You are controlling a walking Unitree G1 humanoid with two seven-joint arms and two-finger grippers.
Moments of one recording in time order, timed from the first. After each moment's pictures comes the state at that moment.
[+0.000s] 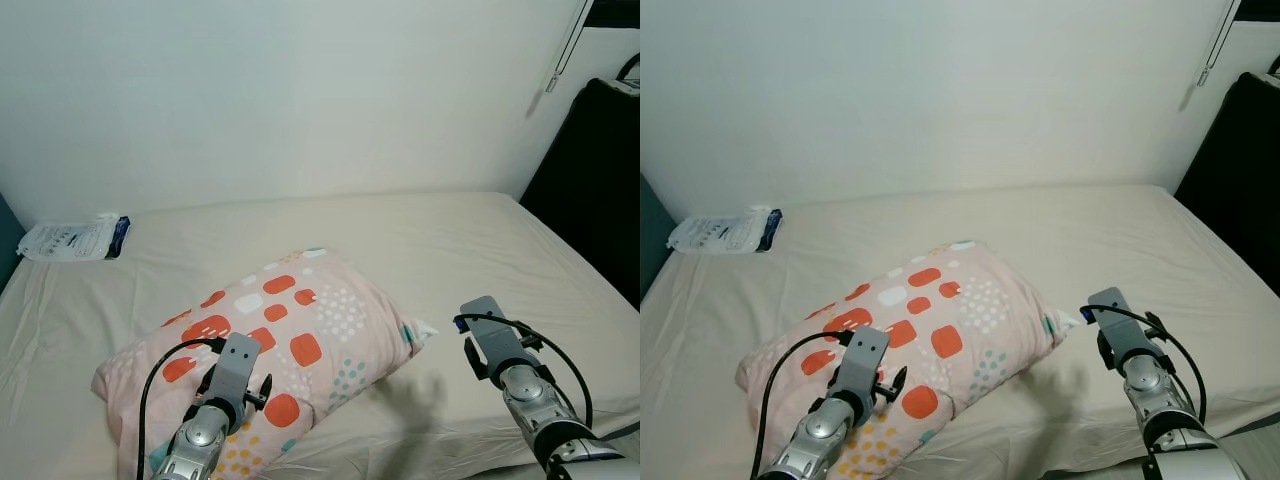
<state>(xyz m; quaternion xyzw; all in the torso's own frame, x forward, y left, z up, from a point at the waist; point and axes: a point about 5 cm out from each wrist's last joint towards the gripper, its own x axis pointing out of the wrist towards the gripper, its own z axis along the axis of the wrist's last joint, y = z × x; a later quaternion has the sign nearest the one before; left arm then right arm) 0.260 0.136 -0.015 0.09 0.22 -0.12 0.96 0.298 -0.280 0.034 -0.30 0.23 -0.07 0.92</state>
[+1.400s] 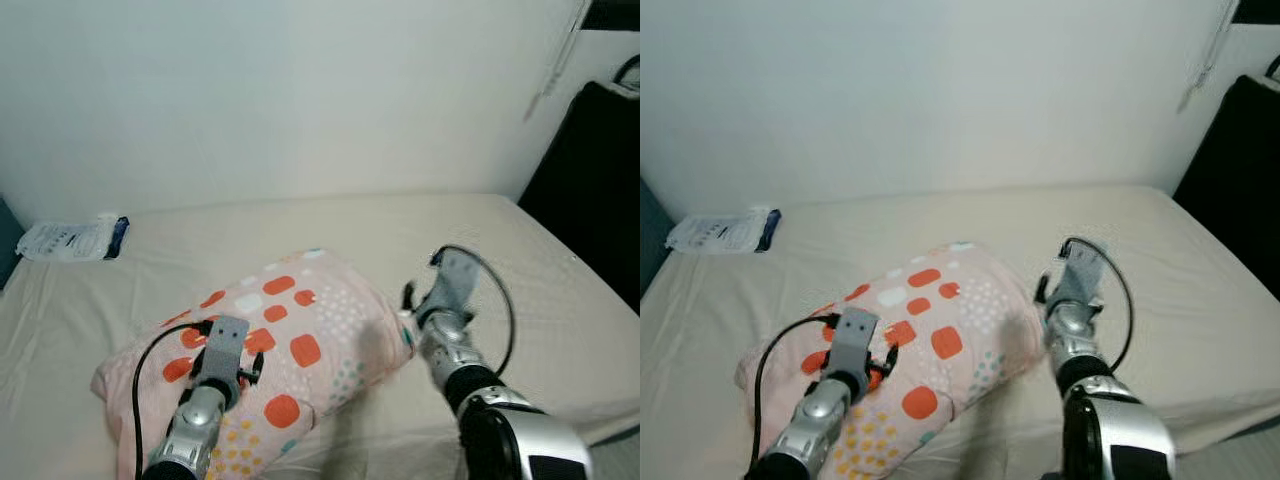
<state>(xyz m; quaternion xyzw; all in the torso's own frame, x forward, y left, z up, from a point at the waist) 0.283 0.153 0.003 0.07 0.18 -0.04 0.98 0.335 -0.156 0.032 0.11 0.28 -0.11 0.95</state>
